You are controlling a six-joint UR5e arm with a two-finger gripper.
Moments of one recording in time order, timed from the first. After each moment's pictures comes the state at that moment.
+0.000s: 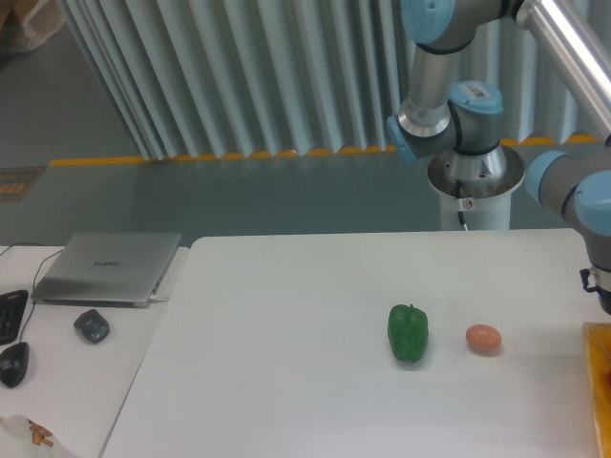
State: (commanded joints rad) arm 2.54 -2.03 -1.51 -0.98 1.78 1.76
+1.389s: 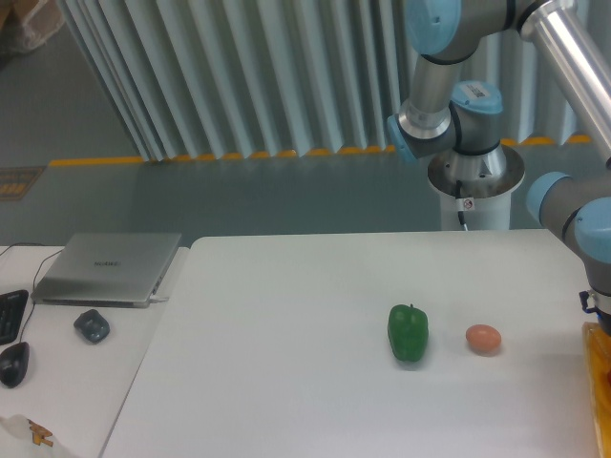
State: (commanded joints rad) arm 2.54 -2.07 -1.50 -0.96 1.78 1.77
